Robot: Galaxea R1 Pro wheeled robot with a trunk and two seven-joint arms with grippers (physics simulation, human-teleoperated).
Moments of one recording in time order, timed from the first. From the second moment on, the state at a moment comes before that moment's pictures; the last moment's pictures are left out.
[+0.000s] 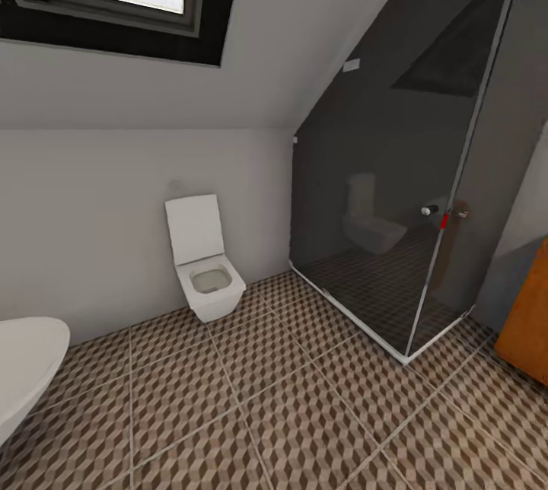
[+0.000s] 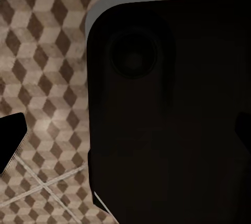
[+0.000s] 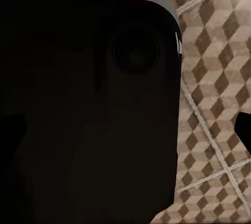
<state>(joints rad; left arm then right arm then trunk) 0.00 0.02 0.00 -0.04 0.01 -0.01 0.00 0.00 0.00 0.00 0.00 -0.01 -0.07 0.00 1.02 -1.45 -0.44</state>
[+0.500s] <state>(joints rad) 0.00 0.02 0.00 -0.04 0.01 -0.01 0.00 0.00 0.00 0.00 0.00 -0.01 -0.07 0.00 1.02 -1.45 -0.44</state>
